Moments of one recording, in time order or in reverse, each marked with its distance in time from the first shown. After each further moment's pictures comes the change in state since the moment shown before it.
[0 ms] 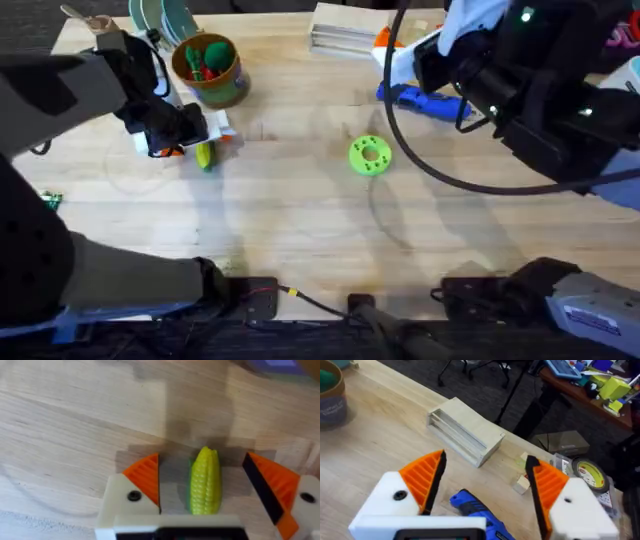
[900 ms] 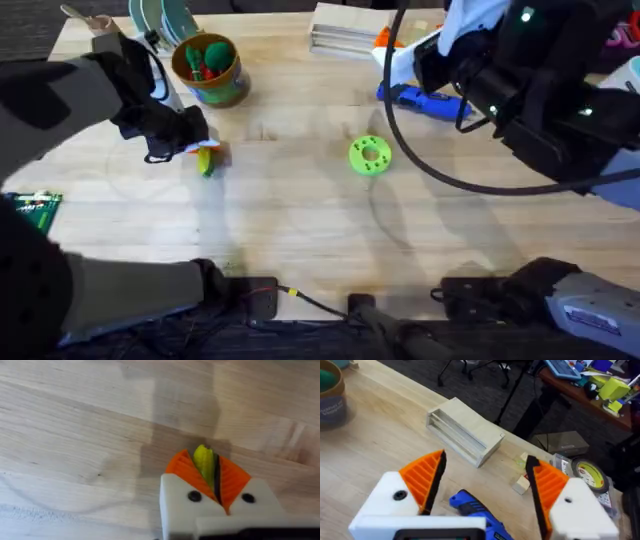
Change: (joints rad) left arm 0.001 -0.067 -0.024 -0.052 0.054 0.007; right arm 0.000 0.000 0.000 0.000 0.000 -0.003
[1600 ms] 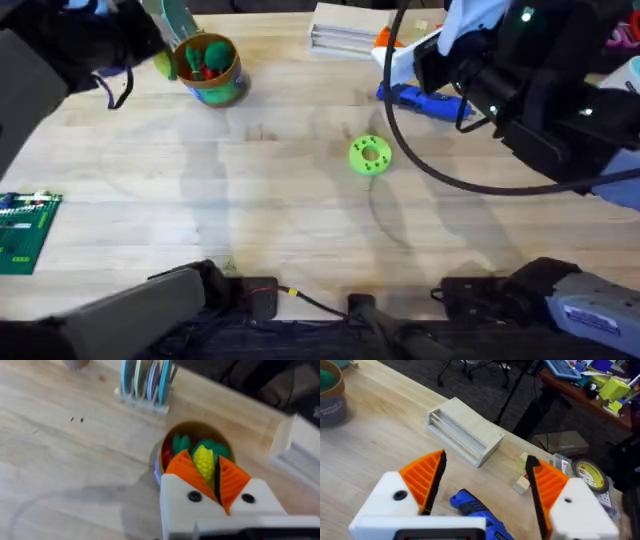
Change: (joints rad) left arm -0.002 -0.193 0.143 0.365 0.021 -0.147; right arm 0.000 0.000 0.000 0.000 0.000 0.000
